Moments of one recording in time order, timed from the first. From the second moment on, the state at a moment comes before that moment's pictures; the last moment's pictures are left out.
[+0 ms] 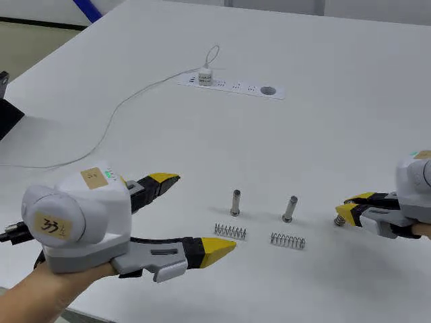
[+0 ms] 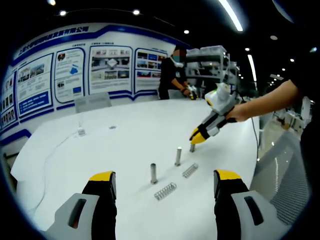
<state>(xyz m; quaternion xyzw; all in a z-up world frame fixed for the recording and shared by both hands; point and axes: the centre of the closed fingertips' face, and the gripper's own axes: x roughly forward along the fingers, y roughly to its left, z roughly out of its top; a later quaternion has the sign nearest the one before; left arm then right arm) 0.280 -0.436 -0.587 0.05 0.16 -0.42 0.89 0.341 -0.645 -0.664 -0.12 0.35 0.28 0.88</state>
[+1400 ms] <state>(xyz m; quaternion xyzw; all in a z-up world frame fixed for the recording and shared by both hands) 0.284 -0.436 -0.579 0.02 0.16 -0.41 0.90 0.289 -0.573 -0.670 -0.17 0.32 0.45 0.82</state>
